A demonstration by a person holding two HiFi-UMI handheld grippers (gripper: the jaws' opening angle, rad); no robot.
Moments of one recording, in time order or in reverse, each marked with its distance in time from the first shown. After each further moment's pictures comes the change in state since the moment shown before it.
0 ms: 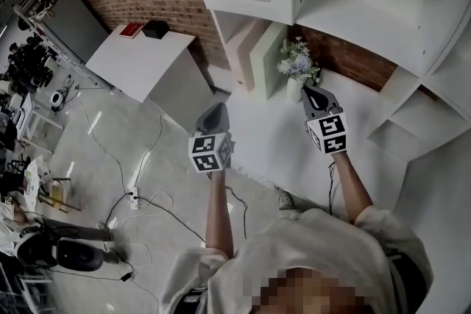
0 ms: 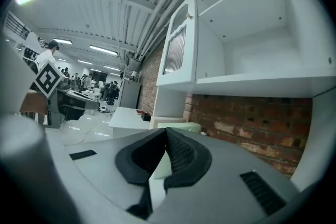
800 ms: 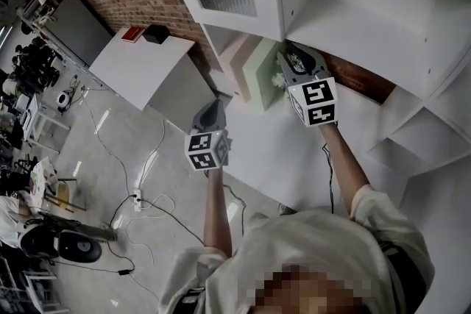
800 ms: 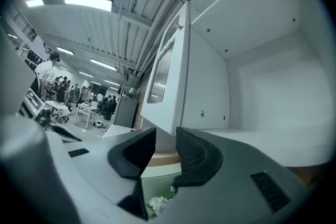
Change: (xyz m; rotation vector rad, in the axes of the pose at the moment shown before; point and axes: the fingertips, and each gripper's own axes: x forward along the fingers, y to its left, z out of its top) left arm 0.069 -0.014 0.030 0.040 -0.006 0.040; right arm 0.083 -0.072 0.115 0.002 -0.199 -0.004
